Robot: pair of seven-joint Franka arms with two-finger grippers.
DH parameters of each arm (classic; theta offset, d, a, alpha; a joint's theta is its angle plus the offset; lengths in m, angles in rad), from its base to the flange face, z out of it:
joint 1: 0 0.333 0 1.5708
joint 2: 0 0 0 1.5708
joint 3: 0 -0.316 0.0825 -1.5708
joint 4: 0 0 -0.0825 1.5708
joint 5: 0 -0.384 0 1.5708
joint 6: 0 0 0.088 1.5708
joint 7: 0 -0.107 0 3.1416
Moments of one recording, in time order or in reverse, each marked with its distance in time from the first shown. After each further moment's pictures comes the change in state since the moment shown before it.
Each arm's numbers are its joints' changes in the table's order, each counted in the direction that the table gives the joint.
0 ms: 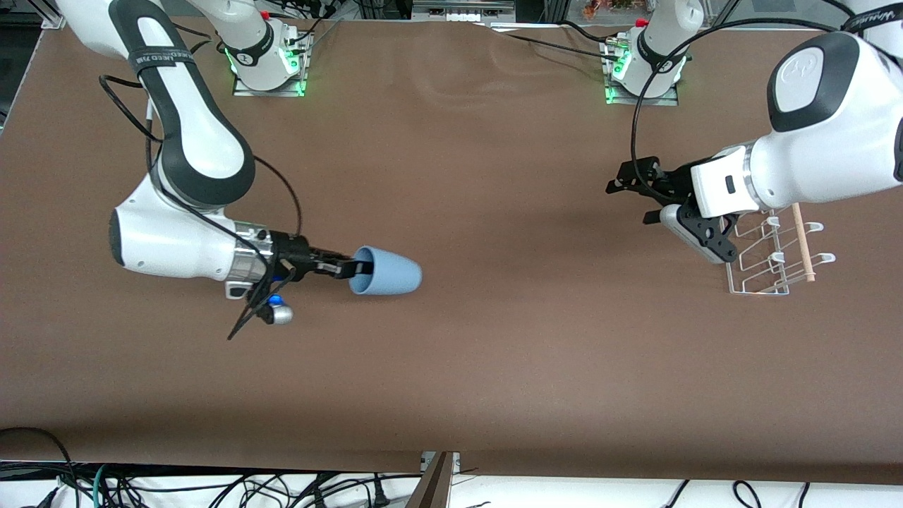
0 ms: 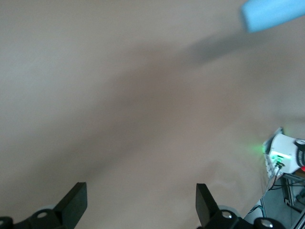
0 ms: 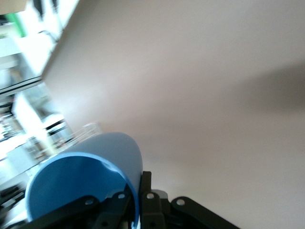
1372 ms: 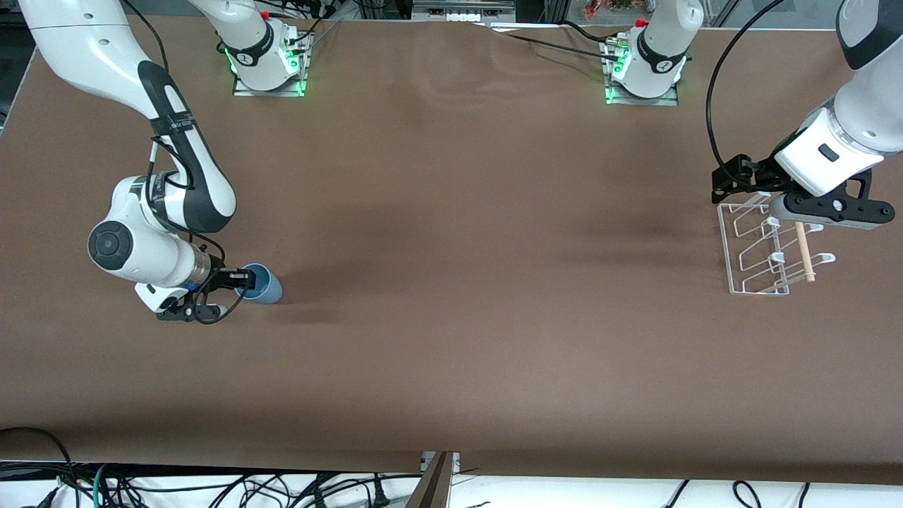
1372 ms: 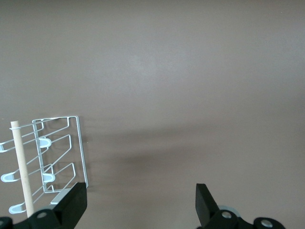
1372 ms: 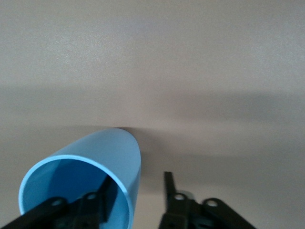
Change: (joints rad) left arm 0.053 0.147 -0.014 0.005 -0.532 0.039 0.407; right arm -0.105 0.003 0.208 -0.329 0.845 -0.219 0.326
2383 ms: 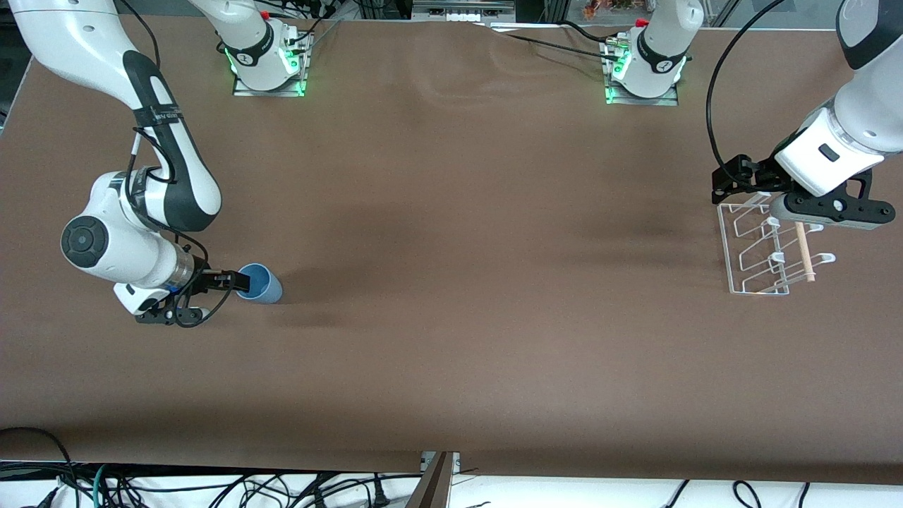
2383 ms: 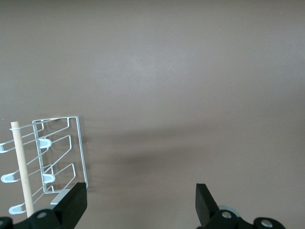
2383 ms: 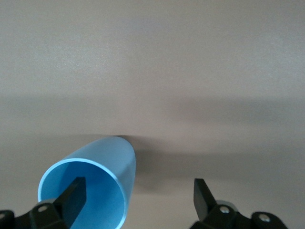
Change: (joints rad) left arm 0.000 0.000 0.000 0.000 0.000 -0.002 0.000; right arm -0.015 0.027 0.000 0.037 0.001 0.035 0.000
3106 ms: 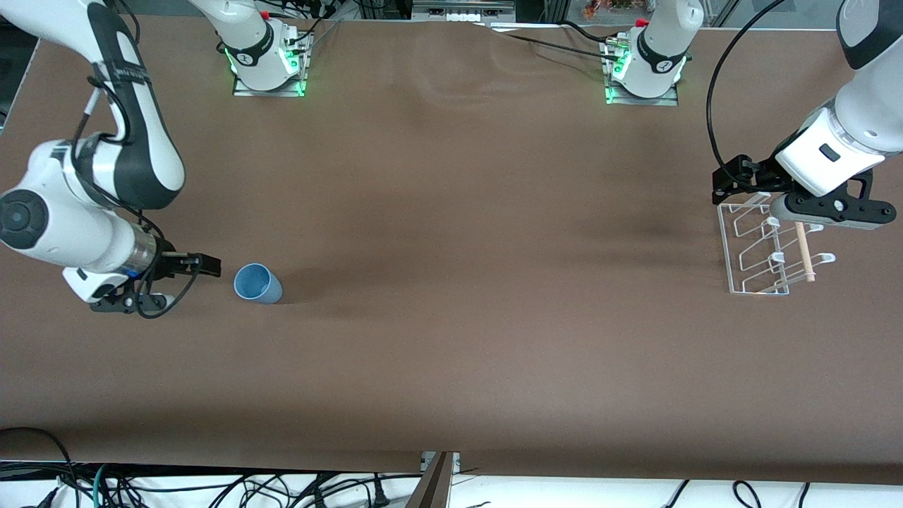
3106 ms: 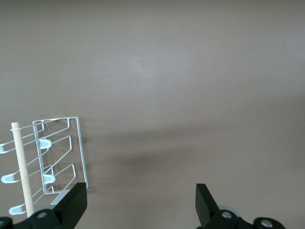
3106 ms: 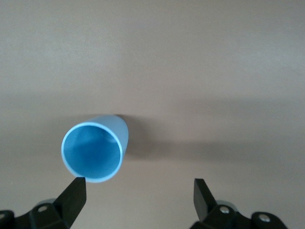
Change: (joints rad) left arm 0.000 0.000 0.000 0.000 0.000 -0.003 0.000; right arm -0.015 0.090 0.005 0.051 0.027 0.164 0.004
